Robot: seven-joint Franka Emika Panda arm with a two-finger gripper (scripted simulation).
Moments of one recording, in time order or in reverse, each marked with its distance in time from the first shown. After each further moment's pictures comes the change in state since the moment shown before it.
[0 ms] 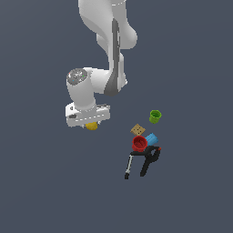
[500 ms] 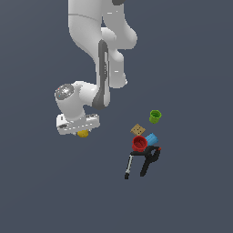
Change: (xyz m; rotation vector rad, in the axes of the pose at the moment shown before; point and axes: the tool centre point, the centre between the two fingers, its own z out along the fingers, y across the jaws) arm -0.004 0.057 0.055 0.000 0.000 0.000
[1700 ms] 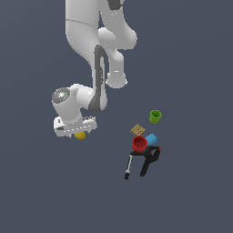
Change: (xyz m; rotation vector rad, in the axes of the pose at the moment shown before) arm -0.001 0.017 0.013 0.001 -0.001 -0.001
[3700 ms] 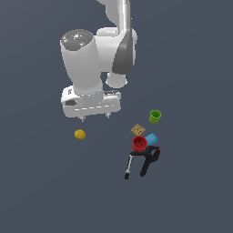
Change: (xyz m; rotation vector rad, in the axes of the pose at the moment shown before) arm 0.064 -0.105 -0.193 0.005 -0.015 0.103
